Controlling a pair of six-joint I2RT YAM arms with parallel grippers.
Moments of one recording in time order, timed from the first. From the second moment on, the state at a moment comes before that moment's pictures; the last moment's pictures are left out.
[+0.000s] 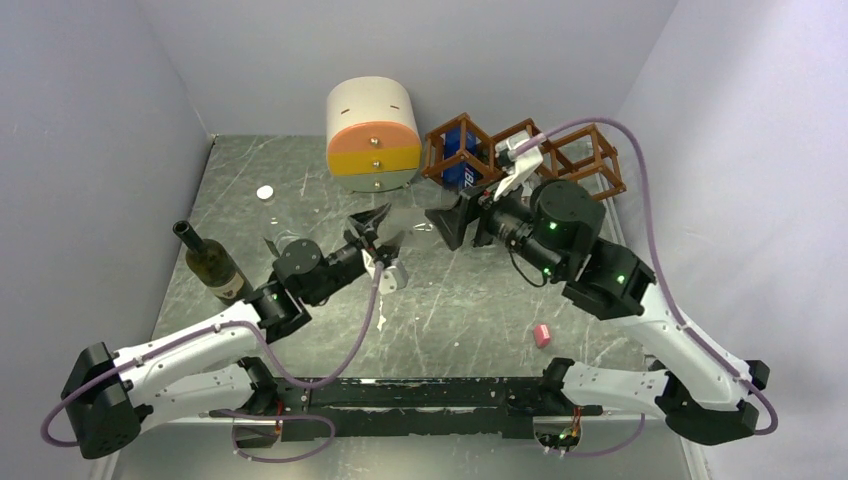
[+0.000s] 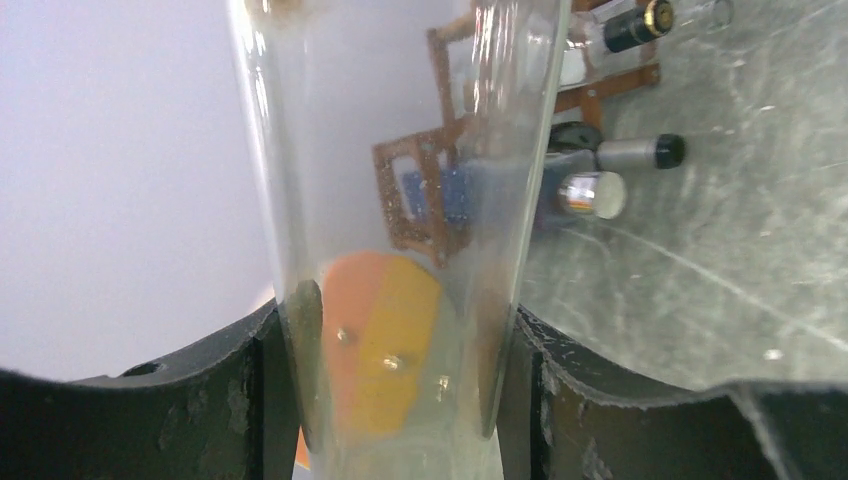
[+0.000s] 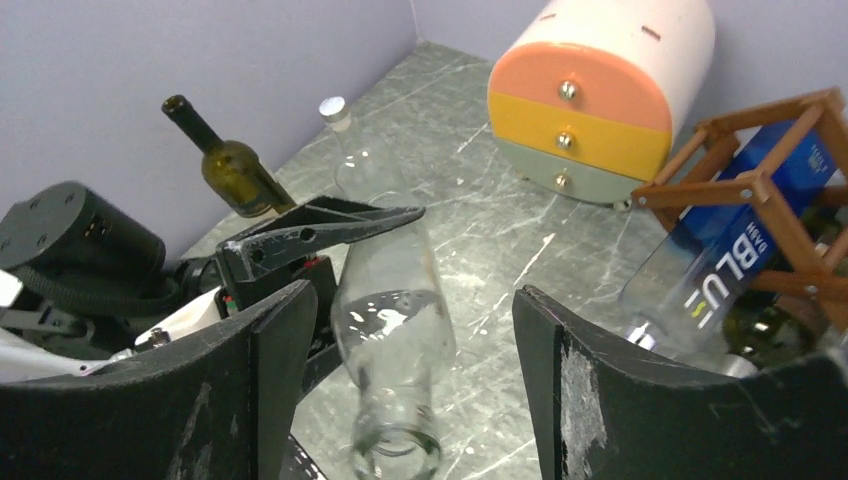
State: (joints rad) left arm -0.91 0.96 0.58 0.48 0.02 0.83; right arm 0.96 1.00 1.36 -0.46 0.21 0.25
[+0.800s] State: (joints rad) left arm -0.91 1.13 0.89 0.15 0.16 1.44; right arm 0.96 1.08 1.41 -0.80 0.16 0.06
